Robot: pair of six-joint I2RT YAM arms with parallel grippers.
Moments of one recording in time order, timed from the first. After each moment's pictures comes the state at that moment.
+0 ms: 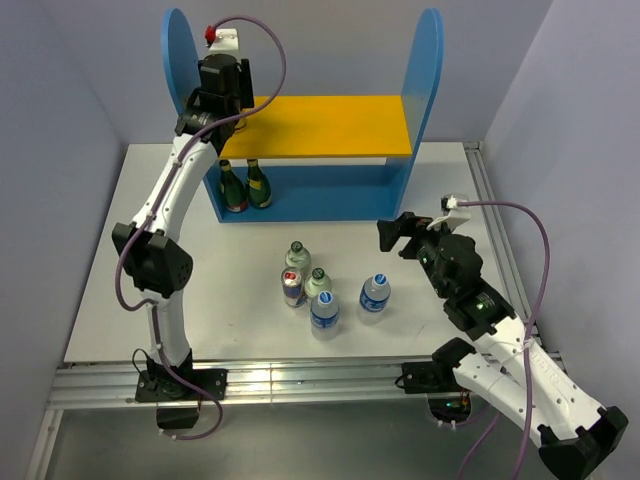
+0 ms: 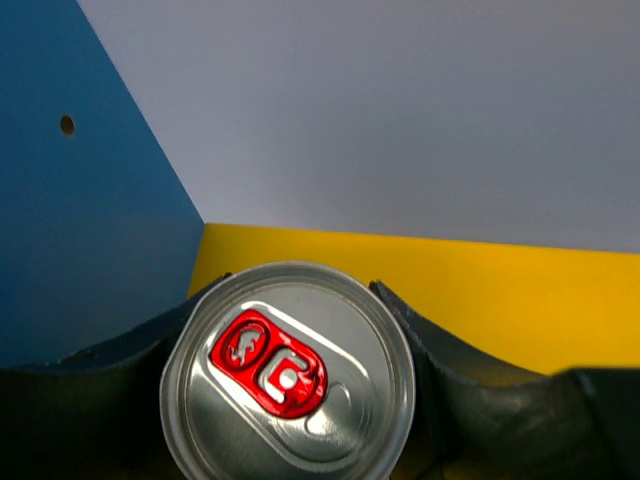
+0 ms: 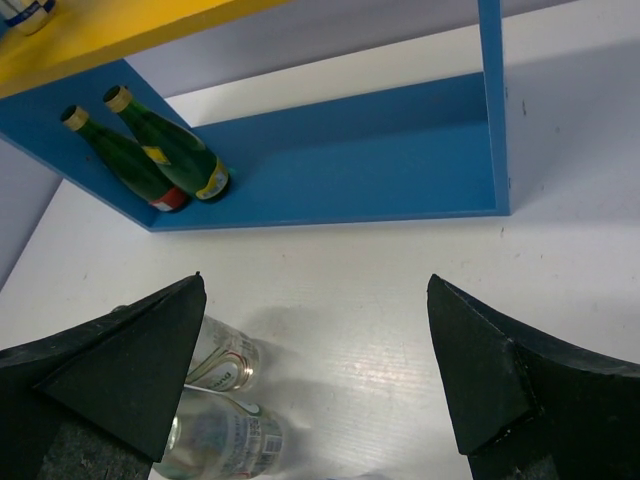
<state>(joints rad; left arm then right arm) -0.35 2.01 2.23 -0.44 -0.44 -0.09 0.54 0.64 0.64 -0.16 0.30 0.46</state>
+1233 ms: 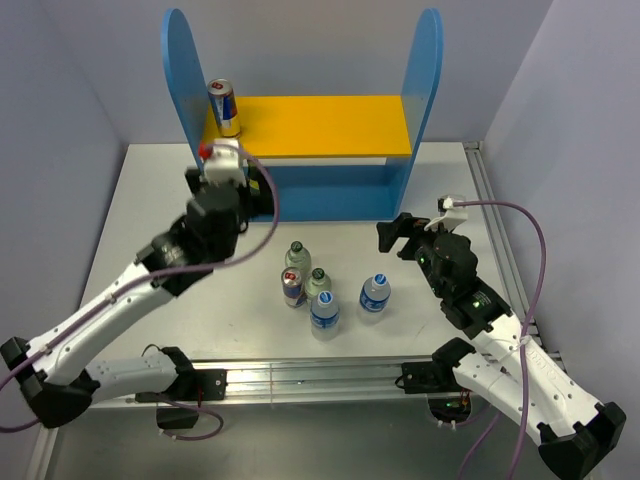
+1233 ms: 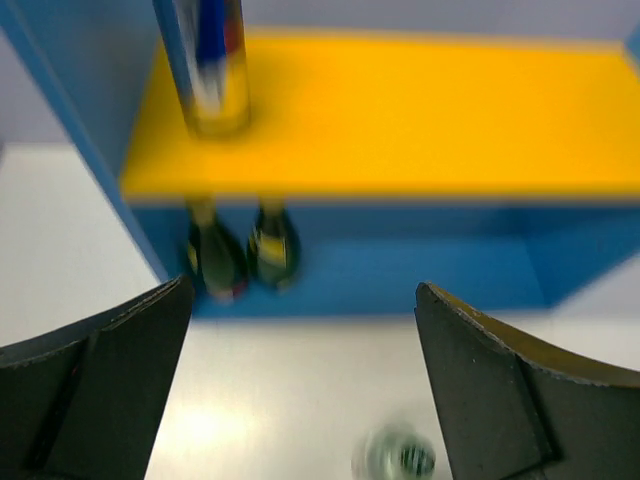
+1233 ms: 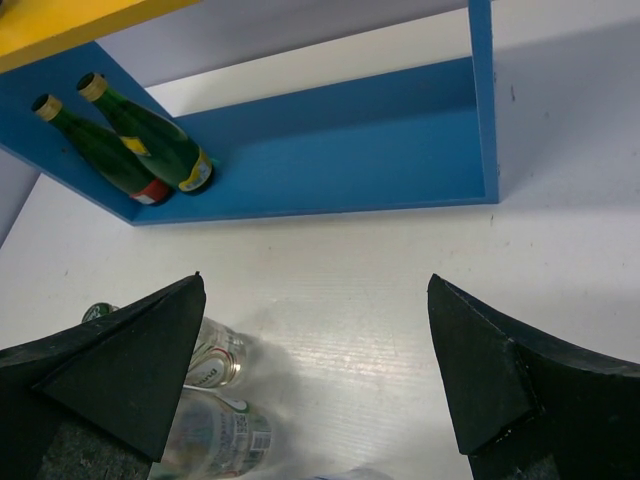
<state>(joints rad) -0.78 1.19 1.38 -0.34 -0.71 -0.20 0.54 0.65 0.63 -0.17 0.31 0.46</state>
